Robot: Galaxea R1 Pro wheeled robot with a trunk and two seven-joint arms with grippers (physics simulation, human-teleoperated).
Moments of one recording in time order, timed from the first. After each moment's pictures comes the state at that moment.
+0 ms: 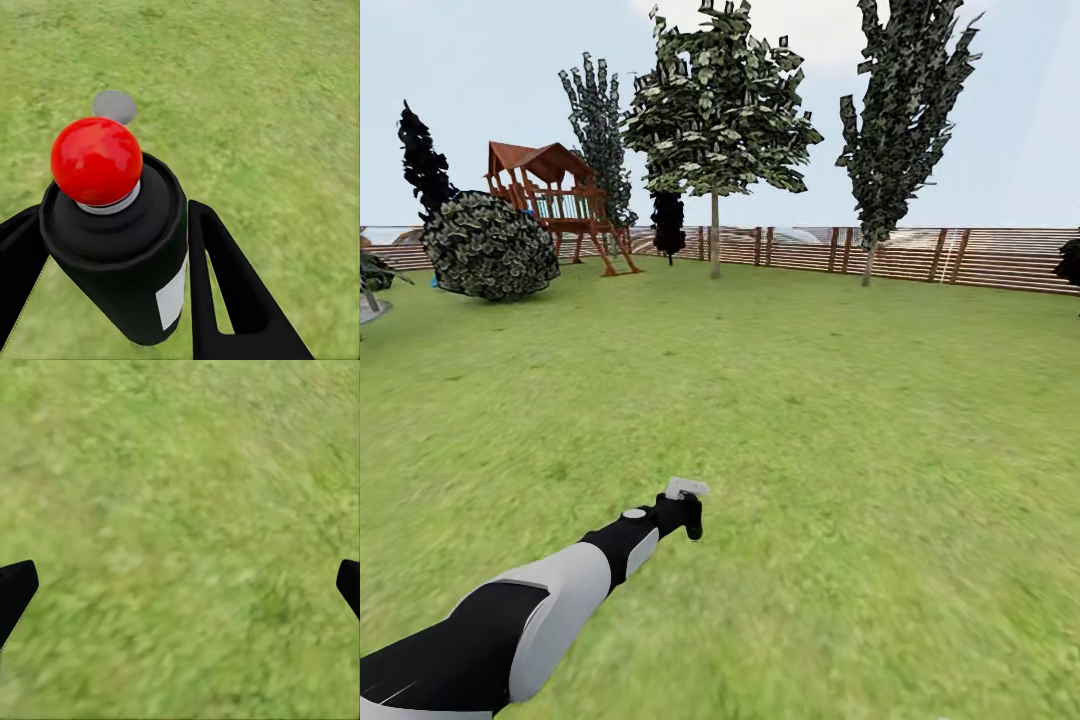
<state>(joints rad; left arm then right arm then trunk) -0.99 -0.17 -0.05 -0.03 -0.04 -0.08 -0.23 -0.26 -0.17 0.36 -0.21 -0.37 -0.42 -0.24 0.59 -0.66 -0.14</state>
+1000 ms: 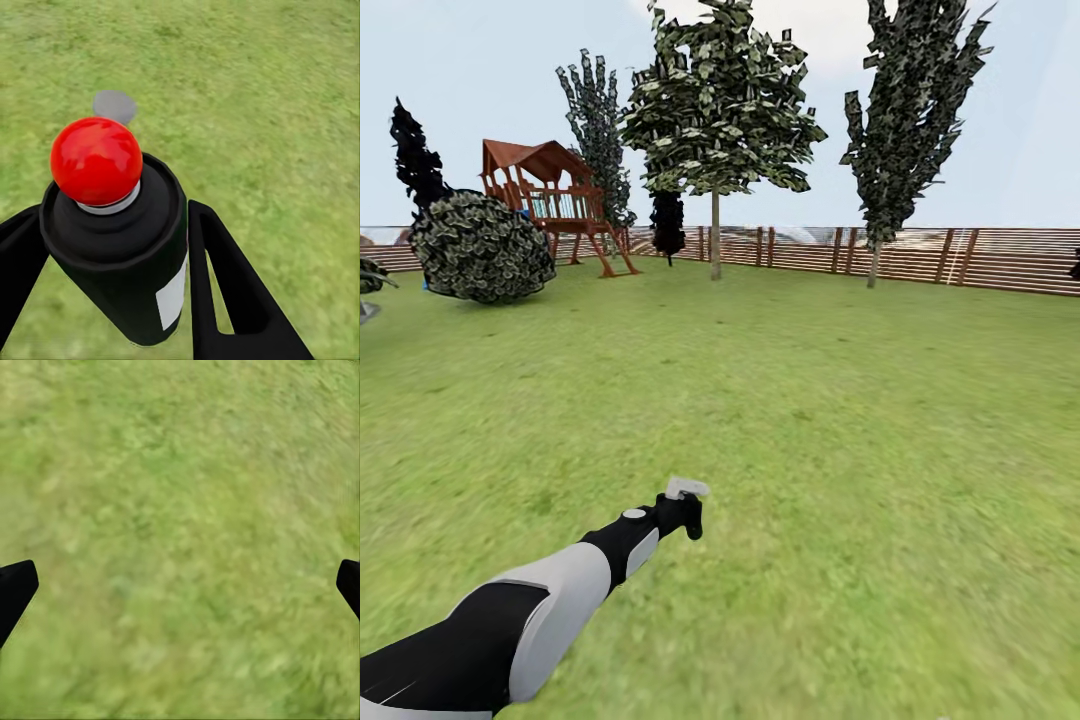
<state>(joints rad) -0.99 -0.17 -0.05 -0.03 -0.04 -0.08 -0.23 -0.26 -0.17 0.36 -0.21 -0.37 -0.42 -0.24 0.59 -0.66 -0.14</state>
